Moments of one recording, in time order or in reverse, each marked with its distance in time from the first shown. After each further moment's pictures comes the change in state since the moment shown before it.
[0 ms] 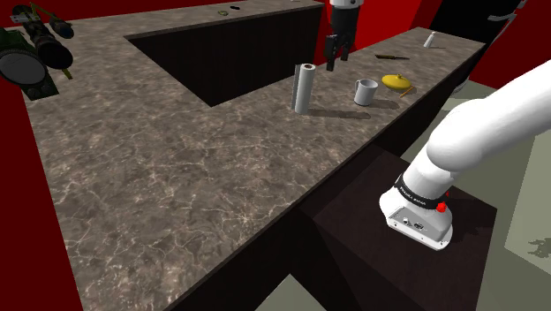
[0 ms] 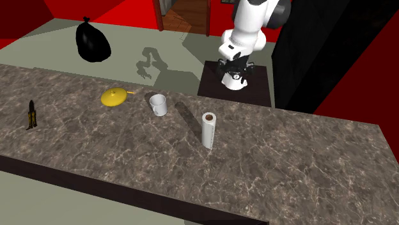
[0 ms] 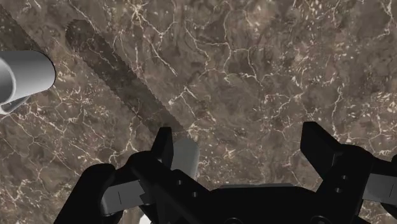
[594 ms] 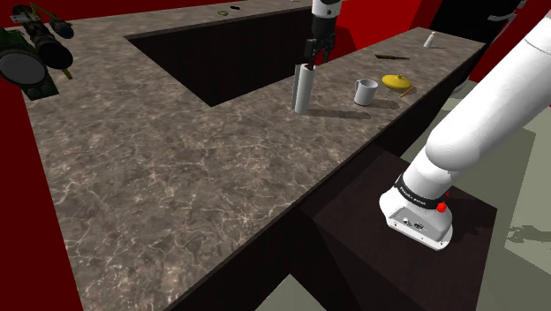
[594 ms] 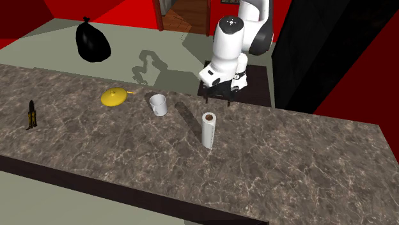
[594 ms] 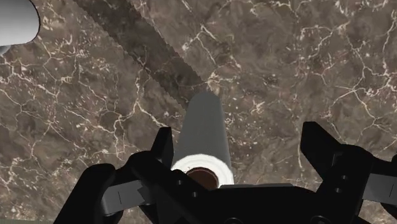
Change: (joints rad) arm -0.030 0.315 -0.066 0.177 0.034 0.184 -0.046
